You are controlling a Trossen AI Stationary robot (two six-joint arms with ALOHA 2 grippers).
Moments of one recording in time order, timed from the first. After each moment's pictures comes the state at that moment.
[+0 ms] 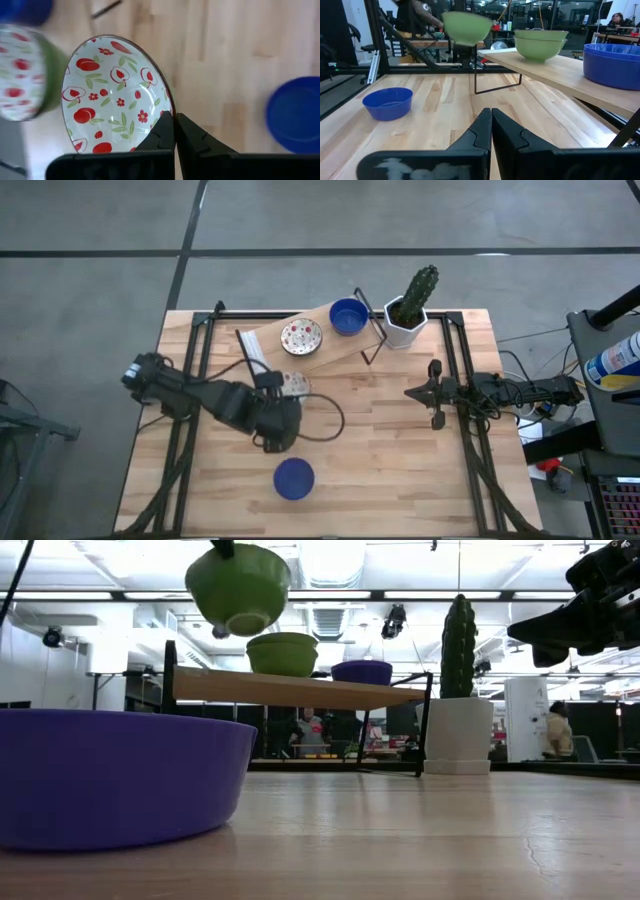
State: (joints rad) left arm -0.37 1.65 1.78 -1.38 -0.47 -0.34; right arm 0.12 0.04 0.04 -0.05 0.18 0.02
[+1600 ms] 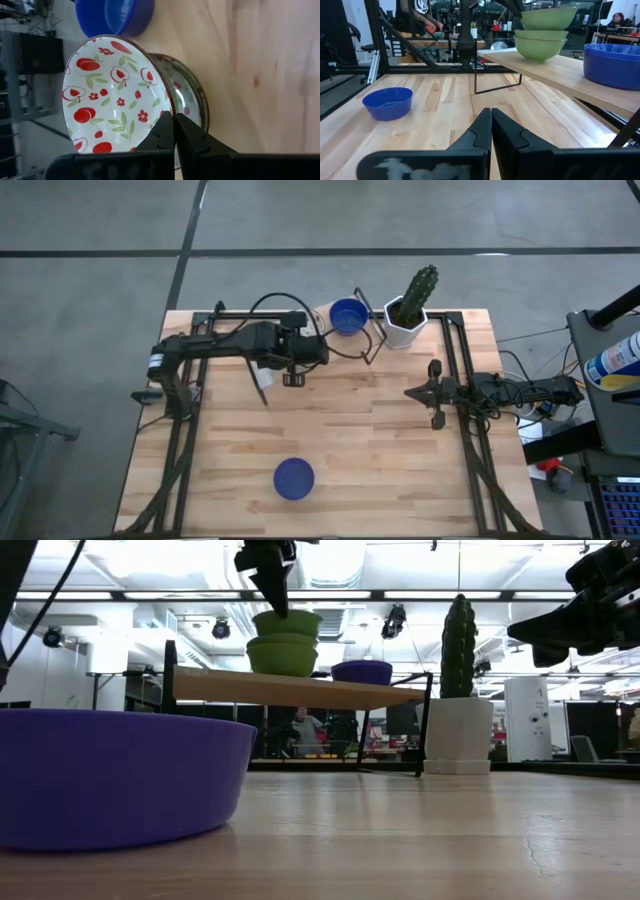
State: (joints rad) left arm 0.05 1.77 1.93 -1.33 -0.58 0.21; right arm 0.12 0.04 0.04 -0.05 0.18 0.02
